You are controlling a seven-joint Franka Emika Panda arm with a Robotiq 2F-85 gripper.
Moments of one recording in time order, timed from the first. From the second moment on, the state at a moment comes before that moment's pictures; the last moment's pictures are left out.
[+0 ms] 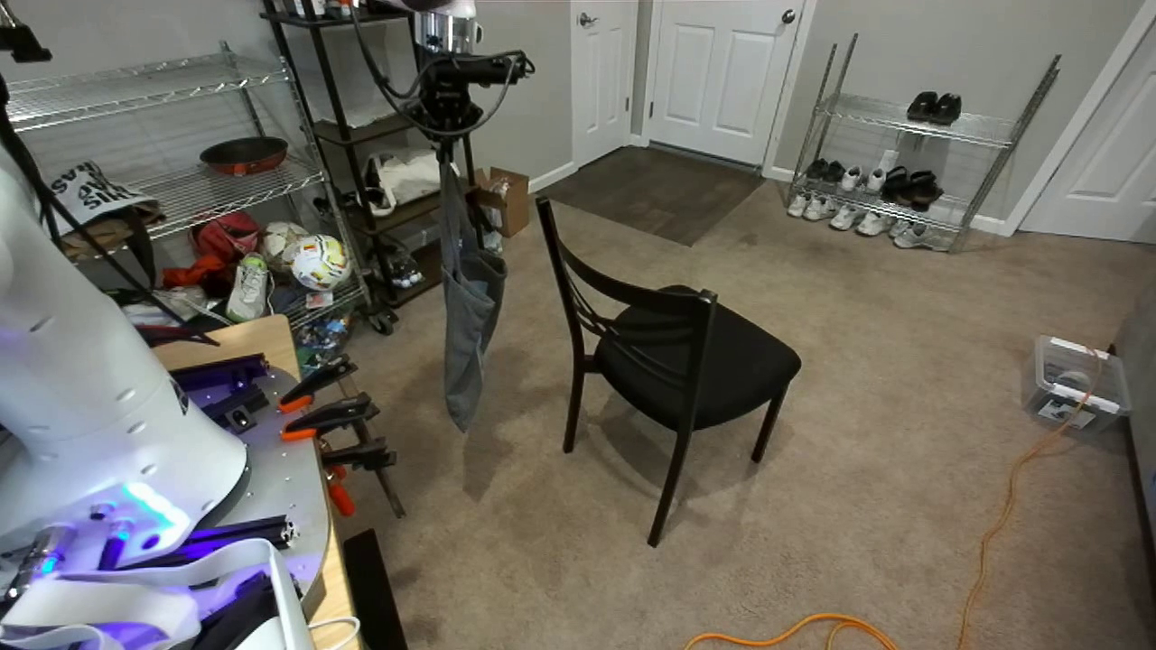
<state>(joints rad) 0.18 0.26 0.43 -1.99 0.07 2.17 -1.08</state>
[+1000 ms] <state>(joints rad) 0.11 0.05 0.23 -2.41 0.14 2.28 -1.18</state>
